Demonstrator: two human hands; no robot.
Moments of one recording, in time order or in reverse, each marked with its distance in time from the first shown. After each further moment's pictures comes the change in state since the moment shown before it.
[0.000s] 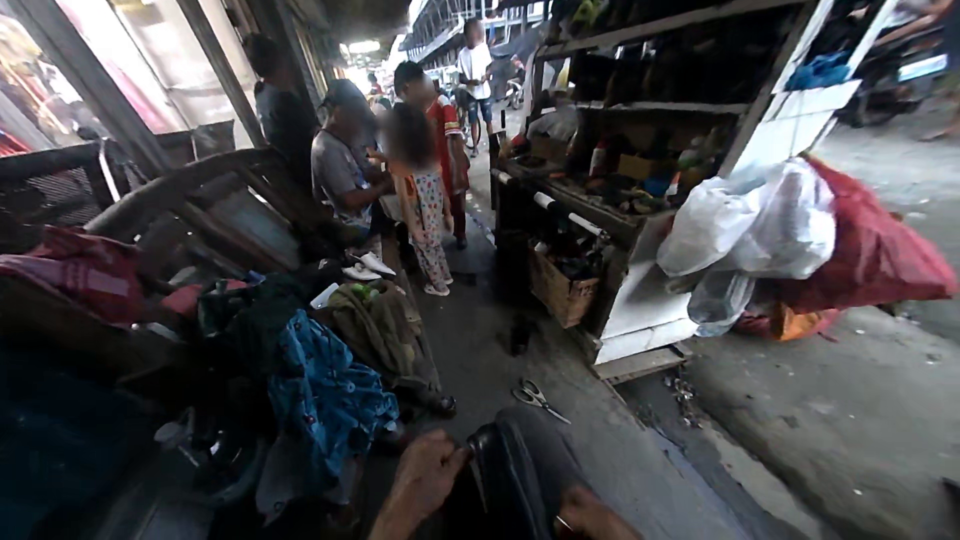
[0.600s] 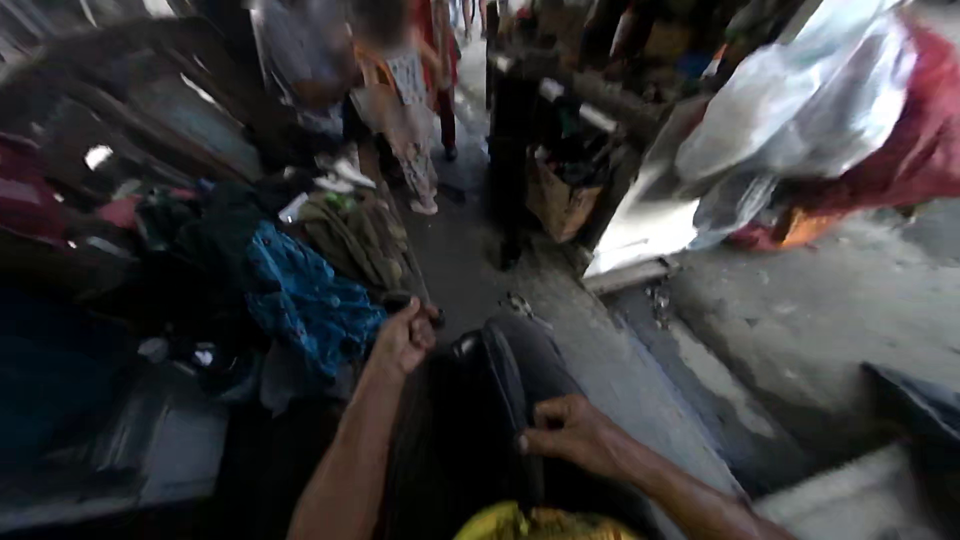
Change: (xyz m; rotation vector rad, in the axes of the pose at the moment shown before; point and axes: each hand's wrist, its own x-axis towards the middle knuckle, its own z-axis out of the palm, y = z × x) left_hand 0.047 -0.006 -0.011 -1.687 0.113 -0.315; right_hand 0.012 0.004 0.007 0.218 -0.138 0.114
